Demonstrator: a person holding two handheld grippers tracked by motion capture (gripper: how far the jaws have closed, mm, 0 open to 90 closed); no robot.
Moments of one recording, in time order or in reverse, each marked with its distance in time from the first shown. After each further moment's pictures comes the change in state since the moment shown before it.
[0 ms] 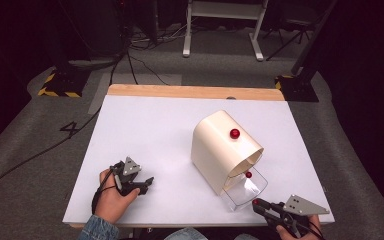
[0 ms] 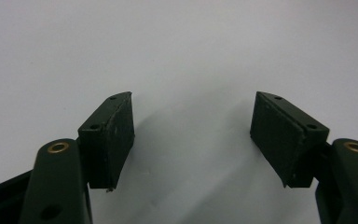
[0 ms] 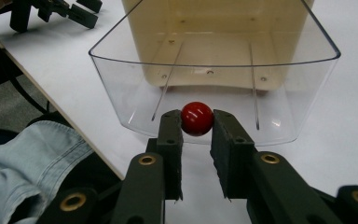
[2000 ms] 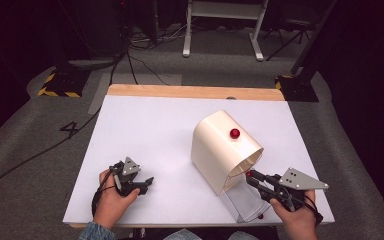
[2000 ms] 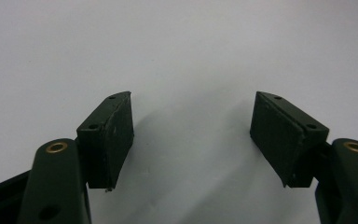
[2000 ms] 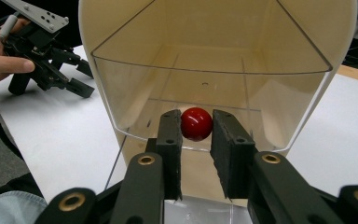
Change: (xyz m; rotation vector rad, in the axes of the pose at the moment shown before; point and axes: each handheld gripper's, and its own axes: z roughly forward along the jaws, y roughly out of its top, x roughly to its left) left arm 0.001 -0.001 0.001 -0.006 -0.008 -0.004; right arm -0.005 0.079 0.016 -0.130 -0.020 -0.080
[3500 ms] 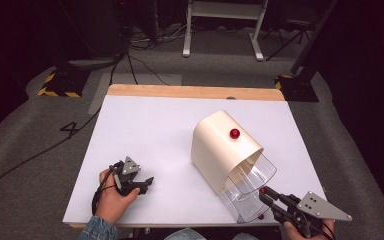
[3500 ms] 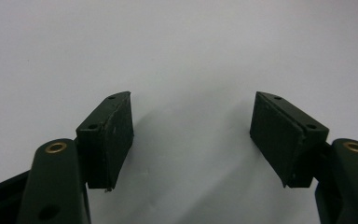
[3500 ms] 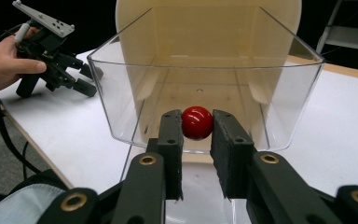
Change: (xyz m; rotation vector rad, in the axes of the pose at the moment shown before) left arm 0.001 0.001 0.000 0.008 -0.008 -0.006; right arm 0.024 -0.028 -0.049 -0.062 -0.072 0.043
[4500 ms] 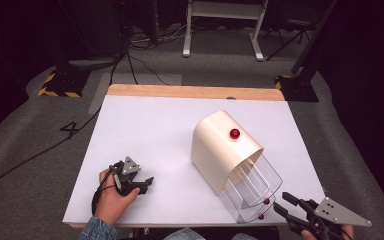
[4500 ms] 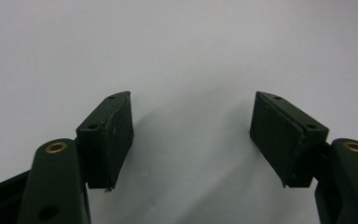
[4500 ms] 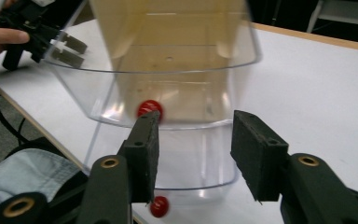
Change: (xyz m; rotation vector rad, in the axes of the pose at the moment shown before) left arm 0.000 0.000 0.000 0.000 -0.001 0.000; right arm -0.028 -0.013 -0.031 0.095 -0.028 0.017
